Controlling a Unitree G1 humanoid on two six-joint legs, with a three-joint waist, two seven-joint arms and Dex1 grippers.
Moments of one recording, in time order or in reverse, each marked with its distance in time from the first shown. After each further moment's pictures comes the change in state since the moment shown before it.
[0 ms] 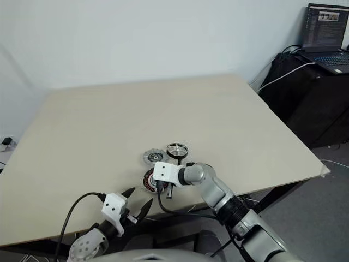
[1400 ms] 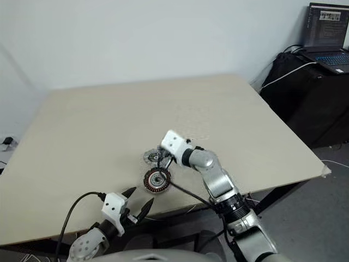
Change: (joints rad) left arm 0.001 -0.001 -0.001 0.000 -0.012 -0.001 -0.012; right arm 0.049 0.148 -0.351 -0.174 0.183 0.151 -0.247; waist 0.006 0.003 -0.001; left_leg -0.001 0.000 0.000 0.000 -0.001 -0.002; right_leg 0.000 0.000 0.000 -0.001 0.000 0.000
